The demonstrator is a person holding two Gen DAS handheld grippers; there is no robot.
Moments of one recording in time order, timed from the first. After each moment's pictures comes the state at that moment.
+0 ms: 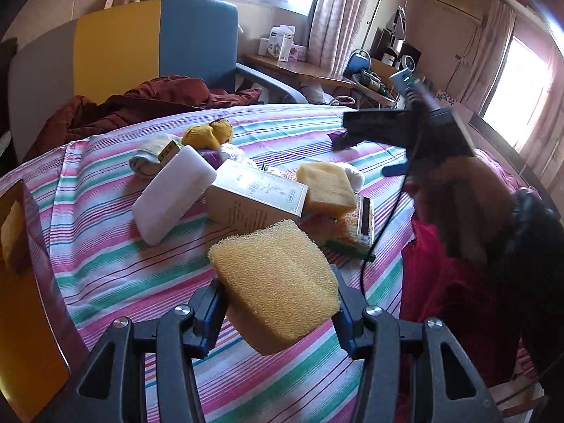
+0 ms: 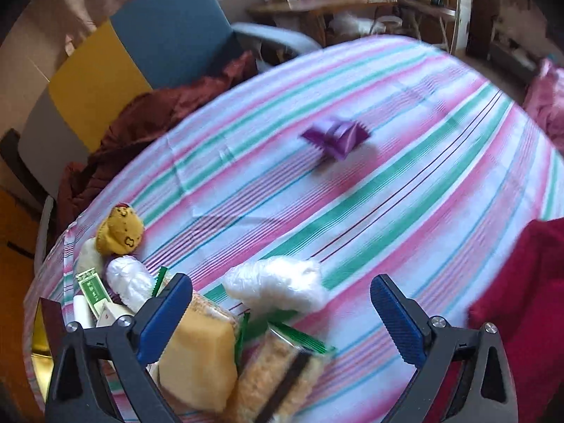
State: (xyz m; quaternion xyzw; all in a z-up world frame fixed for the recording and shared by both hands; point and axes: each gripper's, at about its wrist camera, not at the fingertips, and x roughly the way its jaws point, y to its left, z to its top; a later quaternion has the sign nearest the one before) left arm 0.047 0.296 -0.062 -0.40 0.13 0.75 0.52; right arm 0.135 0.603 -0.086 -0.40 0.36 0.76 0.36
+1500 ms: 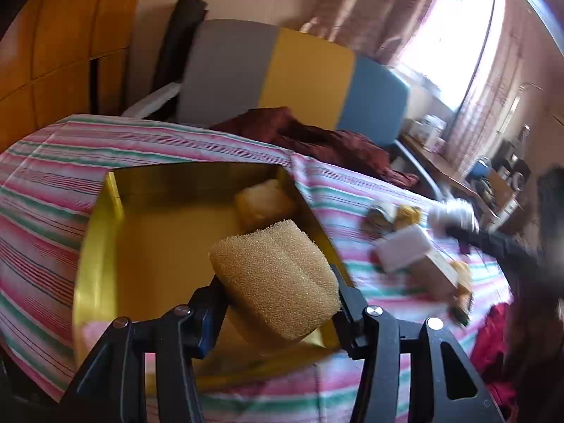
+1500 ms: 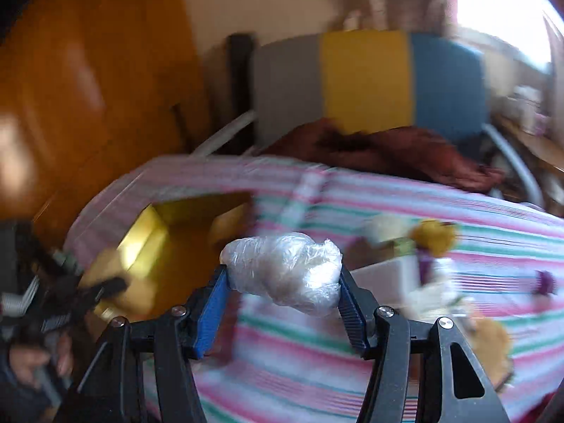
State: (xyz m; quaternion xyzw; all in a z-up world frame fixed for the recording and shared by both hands) left arm -0.070 0.062 -0.025 -0.39 -0.03 0.88 0.28; right arm 0.018 0.311 0.007 -0.36 0.10 0.93 0.00
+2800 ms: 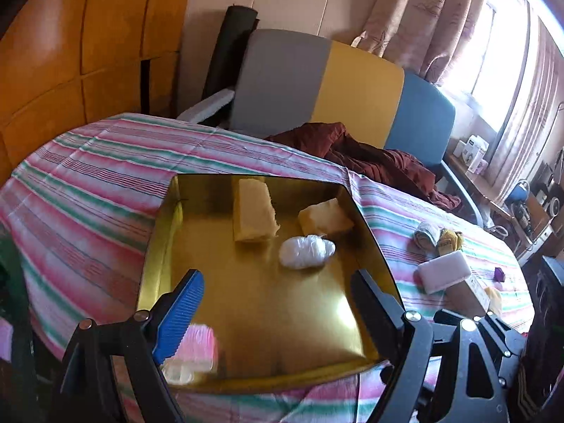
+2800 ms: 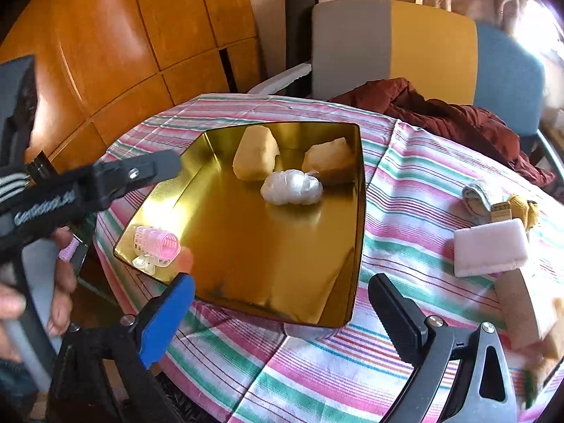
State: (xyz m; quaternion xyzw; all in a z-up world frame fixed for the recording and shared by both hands) left arm -0.069 0.028 -0.011 -0.39 -0.03 0.90 0.18; right arm 0.006 0.203 -0.047 -0.42 0.06 0.91 -0.05
